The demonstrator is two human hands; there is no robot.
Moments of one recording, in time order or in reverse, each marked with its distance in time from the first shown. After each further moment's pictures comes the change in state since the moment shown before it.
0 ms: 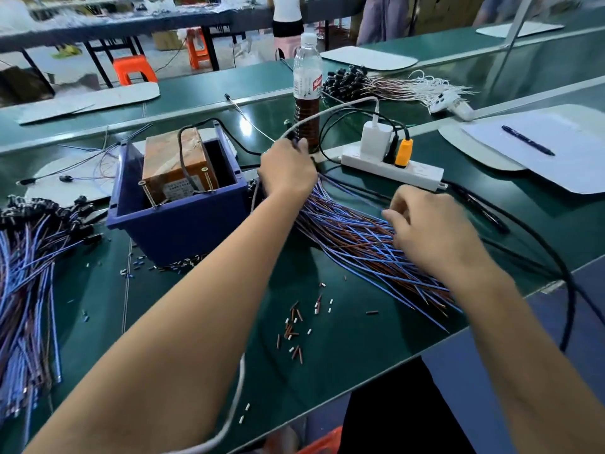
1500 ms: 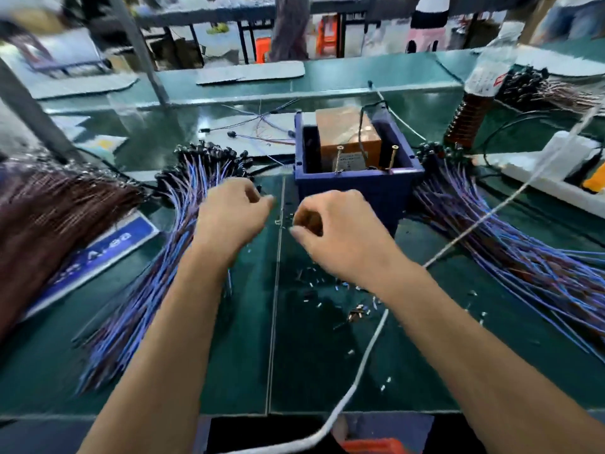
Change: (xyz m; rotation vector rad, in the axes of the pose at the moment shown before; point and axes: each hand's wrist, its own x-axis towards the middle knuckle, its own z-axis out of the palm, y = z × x) left_hand -0.079 -0.191 -0.241 0.268 0.067 -0.193; right_hand -0.040 -0.242 0.100 0.295 -0.294 -0.627
